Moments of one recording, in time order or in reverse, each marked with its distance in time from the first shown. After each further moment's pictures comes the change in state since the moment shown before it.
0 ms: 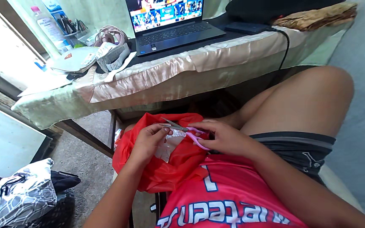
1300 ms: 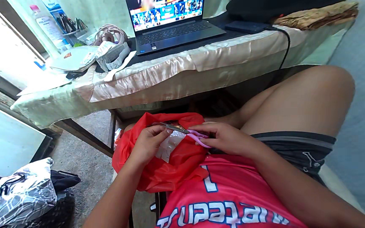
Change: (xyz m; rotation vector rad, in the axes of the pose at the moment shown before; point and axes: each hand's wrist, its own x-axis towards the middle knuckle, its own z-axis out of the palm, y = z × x) left_hand -0.003 0.002 0.000 0.061 -0.042 0.021; right_hand -0.001 0.002 -0.003 0.070 -0.051 -0.019
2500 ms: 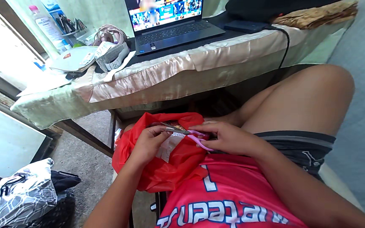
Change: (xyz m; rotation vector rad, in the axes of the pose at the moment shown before) left_hand 0.000 -0.001 0.000 0.043 -0.024 0.028; right_hand -0.002 -0.003 -0.006 -0.035 -0.038 -0.005
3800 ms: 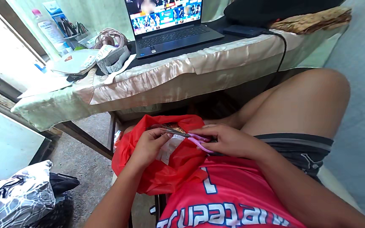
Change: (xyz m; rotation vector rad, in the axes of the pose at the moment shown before) left_hand 0.000 0.000 0.000 0.032 -0.003 0.005; right_hand -0.002 0.000 -0.002 -0.020 -0.026 -0.019
